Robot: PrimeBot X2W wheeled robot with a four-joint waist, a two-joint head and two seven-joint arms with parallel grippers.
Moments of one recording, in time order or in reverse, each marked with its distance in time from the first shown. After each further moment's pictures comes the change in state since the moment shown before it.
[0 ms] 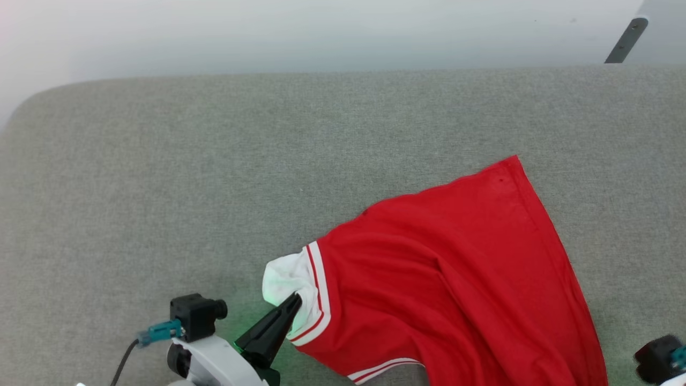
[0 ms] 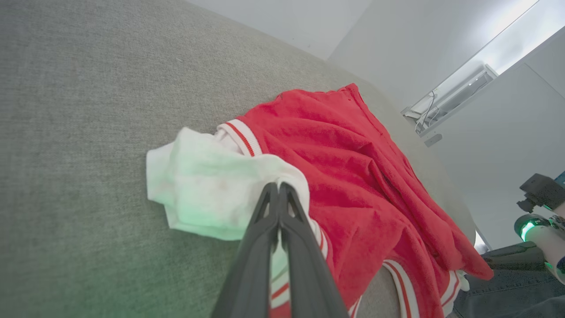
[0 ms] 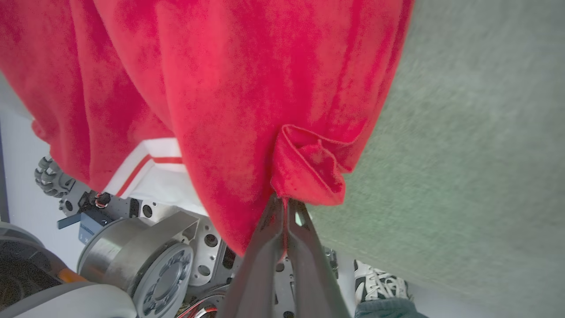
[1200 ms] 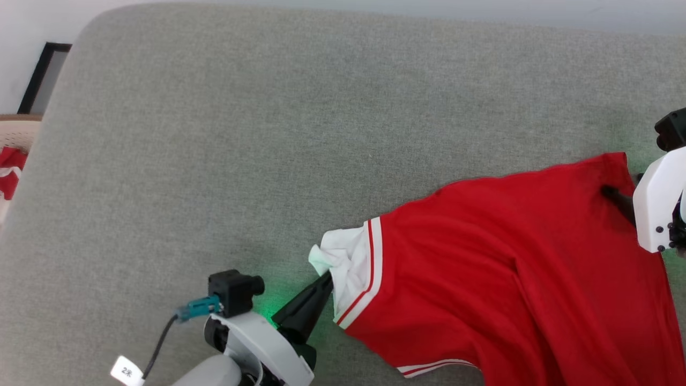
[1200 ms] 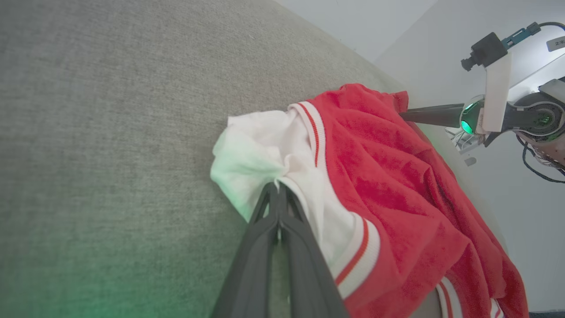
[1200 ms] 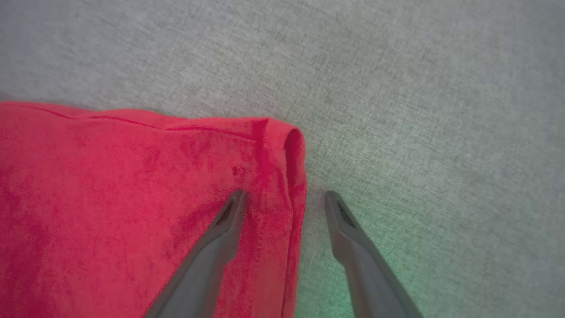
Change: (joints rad) left arm -0.096 -0.118 -0.029 0.066 0.037 0.000 0.000; right arm -0.970 -0.021 0.407 0.753 -0.069 0.000 -0.323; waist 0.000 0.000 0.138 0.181
